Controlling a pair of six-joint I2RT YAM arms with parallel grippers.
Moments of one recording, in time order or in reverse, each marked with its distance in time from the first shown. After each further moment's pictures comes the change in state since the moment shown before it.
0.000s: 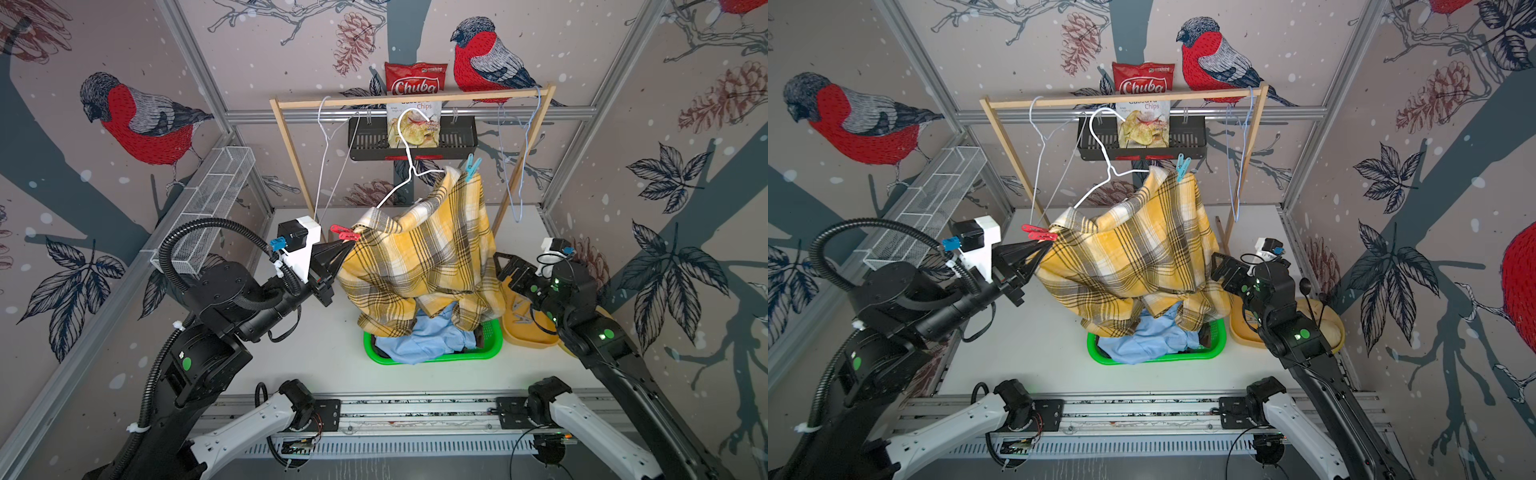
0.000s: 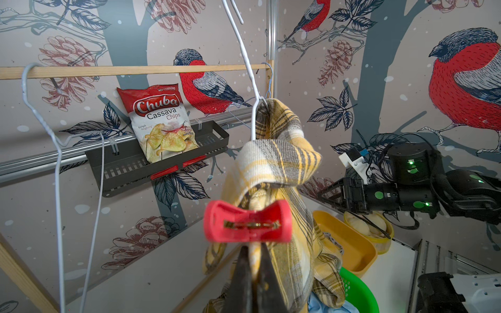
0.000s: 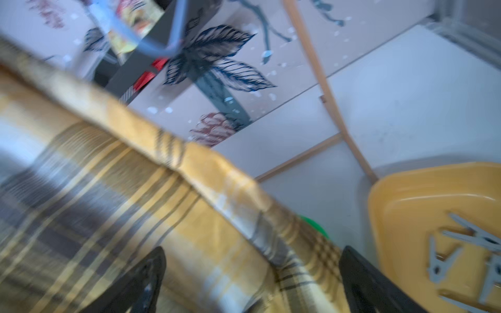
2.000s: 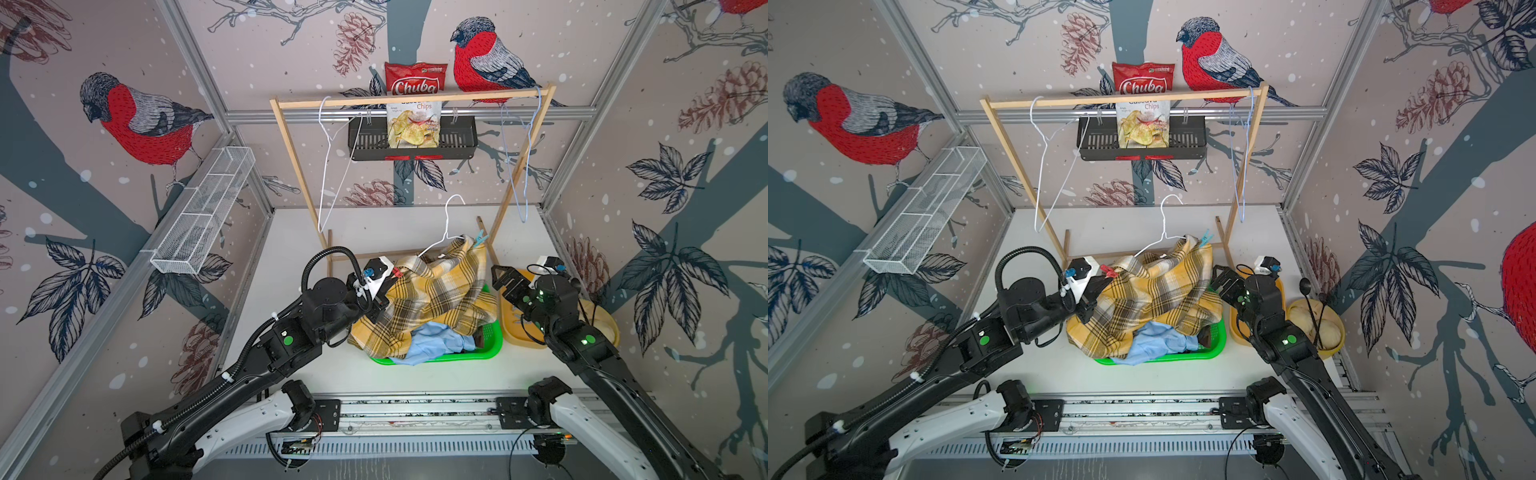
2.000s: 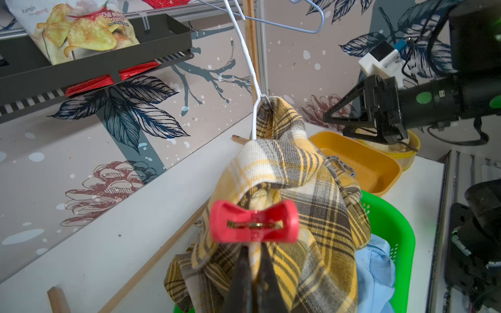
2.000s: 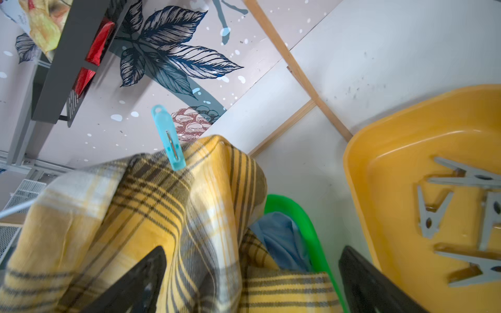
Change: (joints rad) left arm -0.173 0.052 -0.547 0.344 -0.156 0.099; right arm 0.043 -0.060 -0.175 0.073 0.031 0.132
